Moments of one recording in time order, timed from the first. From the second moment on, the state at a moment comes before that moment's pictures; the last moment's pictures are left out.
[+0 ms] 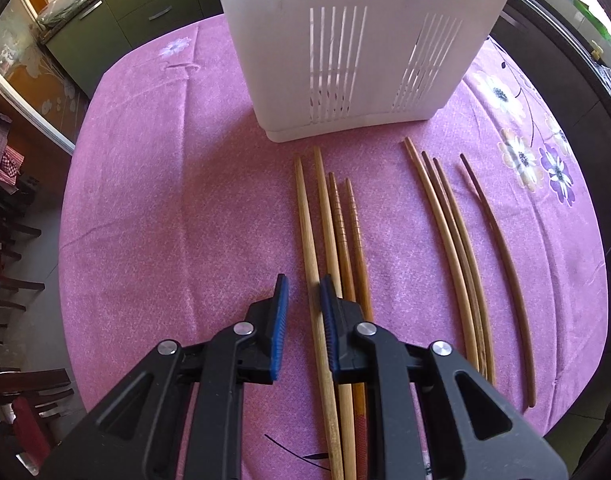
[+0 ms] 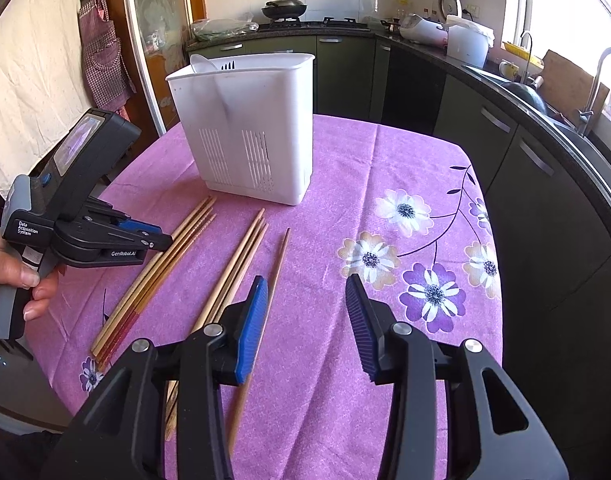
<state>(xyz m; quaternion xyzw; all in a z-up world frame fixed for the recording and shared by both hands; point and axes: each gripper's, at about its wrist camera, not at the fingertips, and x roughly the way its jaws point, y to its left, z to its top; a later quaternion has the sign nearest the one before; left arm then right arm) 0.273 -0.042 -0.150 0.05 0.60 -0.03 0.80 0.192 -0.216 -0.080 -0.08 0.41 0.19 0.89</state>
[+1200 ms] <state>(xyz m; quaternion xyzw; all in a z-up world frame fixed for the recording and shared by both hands) 0.190 -0.011 -0.036 0.01 0.45 -0.07 0.89 0.229 -0.181 -0.108 -0.09 0.50 0.21 0.84</state>
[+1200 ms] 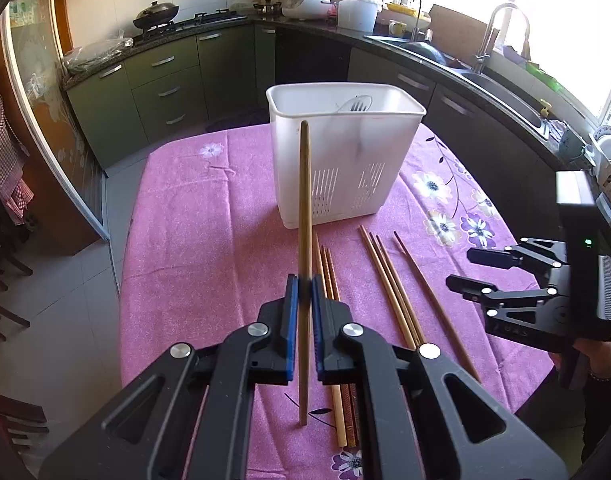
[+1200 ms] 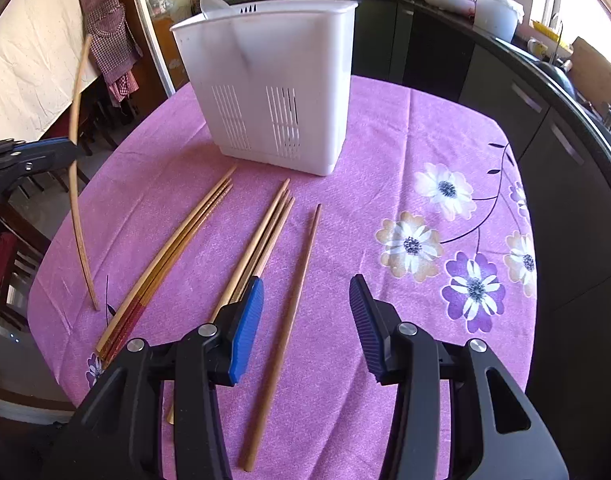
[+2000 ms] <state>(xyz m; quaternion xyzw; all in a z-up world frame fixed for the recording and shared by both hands) 0.165 -0.001 -0.019 0.02 0.42 -0.08 0.91 0.275 -0.139 -0.154 -0.12 0.57 0.19 0.79</state>
